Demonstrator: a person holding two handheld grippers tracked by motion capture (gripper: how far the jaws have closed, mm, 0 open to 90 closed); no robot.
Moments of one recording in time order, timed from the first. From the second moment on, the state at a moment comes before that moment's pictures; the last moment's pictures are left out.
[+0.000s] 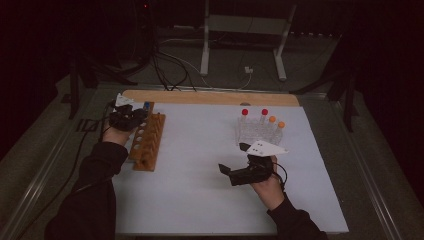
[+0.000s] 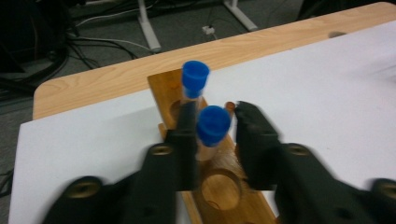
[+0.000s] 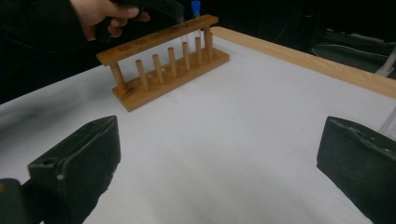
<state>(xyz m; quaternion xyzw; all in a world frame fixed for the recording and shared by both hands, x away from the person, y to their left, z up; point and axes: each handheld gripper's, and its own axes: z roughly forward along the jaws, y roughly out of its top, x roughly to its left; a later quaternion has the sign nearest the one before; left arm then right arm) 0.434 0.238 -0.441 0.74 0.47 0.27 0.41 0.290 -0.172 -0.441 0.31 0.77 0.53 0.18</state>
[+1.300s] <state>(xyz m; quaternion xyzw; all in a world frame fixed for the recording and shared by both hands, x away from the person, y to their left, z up) 0.300 0.174 -0.434 0.79 0.30 0.14 0.51 0.297 -0.244 -0.412 0.38 0.73 0.51 0.26</state>
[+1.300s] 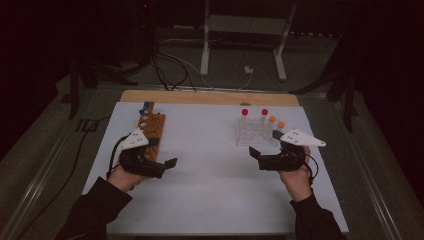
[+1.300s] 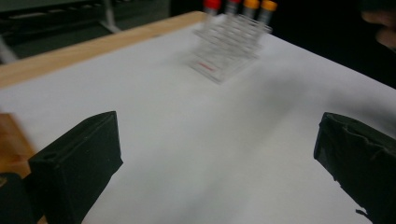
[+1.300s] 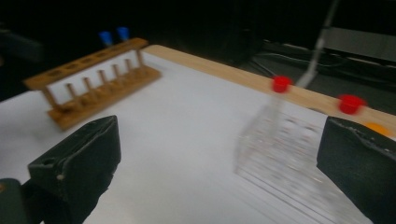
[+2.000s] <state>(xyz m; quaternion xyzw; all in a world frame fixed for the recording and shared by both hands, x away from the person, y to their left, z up) 0.282 0.156 -0.455 0.81 0.27 0.12 0.51 0.338 -0.303 -0.453 0.50 0.69 0.43 0.31</state>
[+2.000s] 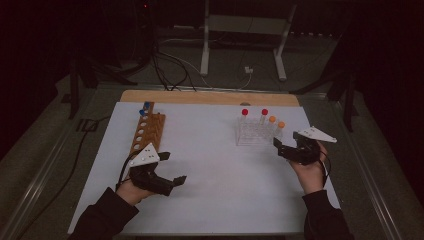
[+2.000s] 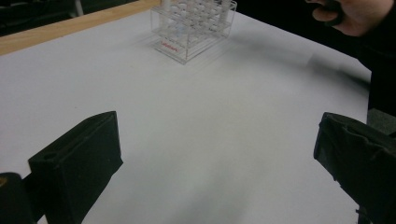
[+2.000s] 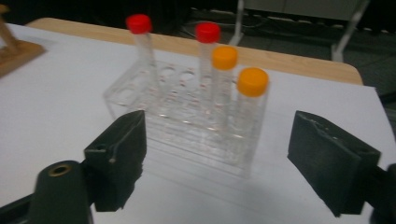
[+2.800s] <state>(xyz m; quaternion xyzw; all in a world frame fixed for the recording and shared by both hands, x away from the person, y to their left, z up) 0.283 0.159 -0.455 0.81 0.27 0.11 0.51 0.384 -0.302 -0.471 0.54 0.68 0.40 0.30</state>
